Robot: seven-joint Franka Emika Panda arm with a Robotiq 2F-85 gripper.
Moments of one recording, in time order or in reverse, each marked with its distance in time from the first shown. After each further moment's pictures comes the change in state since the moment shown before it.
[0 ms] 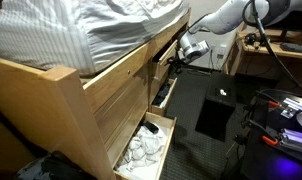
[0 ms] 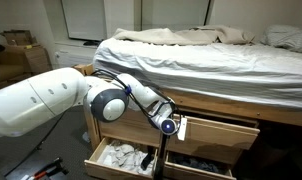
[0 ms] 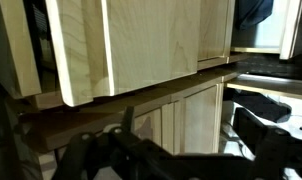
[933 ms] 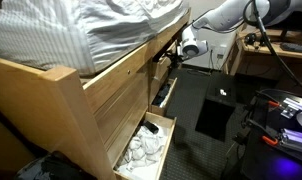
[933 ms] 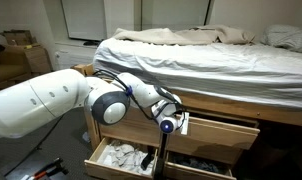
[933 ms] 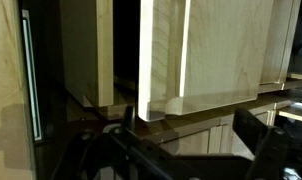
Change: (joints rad) arm -0.034 0.006 0.047 0.096 0.283 -0.020 -0.310
